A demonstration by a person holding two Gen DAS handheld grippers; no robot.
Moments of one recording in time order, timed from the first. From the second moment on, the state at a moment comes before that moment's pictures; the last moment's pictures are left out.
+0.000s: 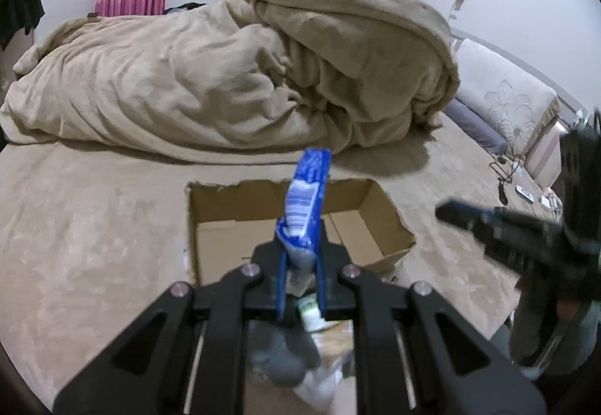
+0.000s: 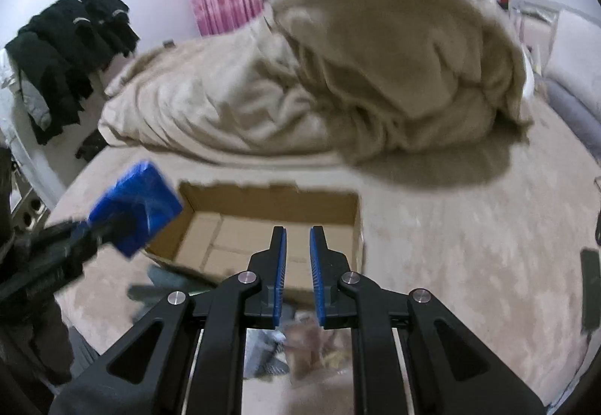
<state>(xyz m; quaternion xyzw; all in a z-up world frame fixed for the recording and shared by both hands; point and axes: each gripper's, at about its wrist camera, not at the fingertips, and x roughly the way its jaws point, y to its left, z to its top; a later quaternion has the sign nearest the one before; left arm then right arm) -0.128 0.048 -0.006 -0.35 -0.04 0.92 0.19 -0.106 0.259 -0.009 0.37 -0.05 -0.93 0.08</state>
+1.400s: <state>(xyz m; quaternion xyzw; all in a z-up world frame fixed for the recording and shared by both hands) -0.196 0.096 -0.069 -0.42 -0.07 0.87 0.24 -0.169 0.264 -0.053 0.40 -0.08 -0.91 0.10</state>
